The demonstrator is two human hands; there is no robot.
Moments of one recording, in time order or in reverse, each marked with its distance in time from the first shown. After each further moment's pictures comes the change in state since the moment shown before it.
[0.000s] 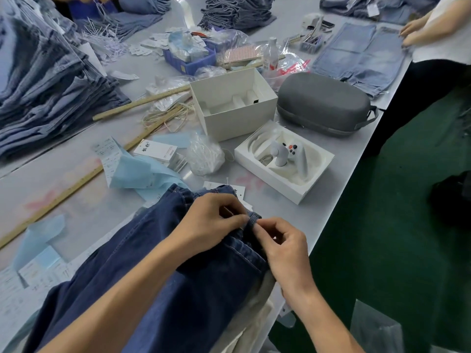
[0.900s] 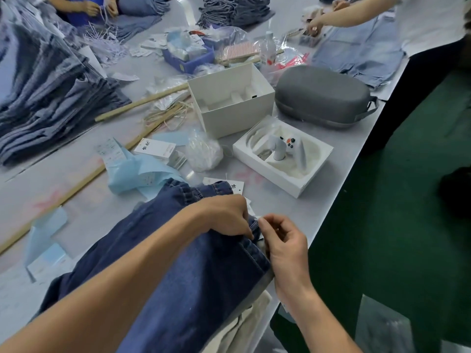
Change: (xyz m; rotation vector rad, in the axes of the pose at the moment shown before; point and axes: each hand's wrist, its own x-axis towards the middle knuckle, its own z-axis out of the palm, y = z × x) left_hand 0.033 0.038 0.019 0.626 -0.533 -0.273; right_hand -0.009 0.020 -0.004 0.295 0.107 0.138
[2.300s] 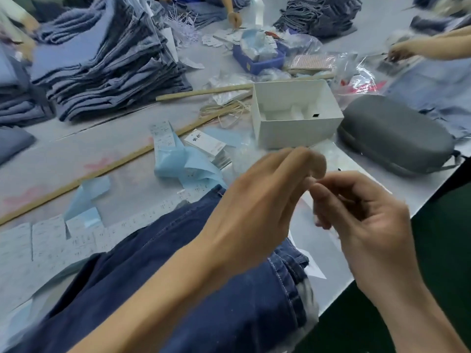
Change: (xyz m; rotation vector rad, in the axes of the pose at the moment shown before) left_hand -0.077 -0.017 -0.034 -0.337 1.242 0.550; right_hand 0.042 -0.143 0.054 -0.313 -0.493 -0.524
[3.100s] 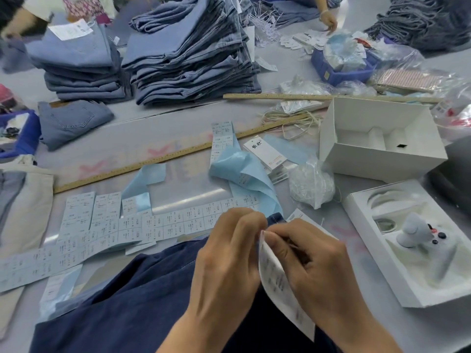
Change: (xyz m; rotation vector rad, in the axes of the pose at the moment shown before) left_hand -0.077 -0.059 -0.025 0.341 0.387 -0.420; right_hand 0.035 0.061 0.113 -0.298 -0.358 -0.161
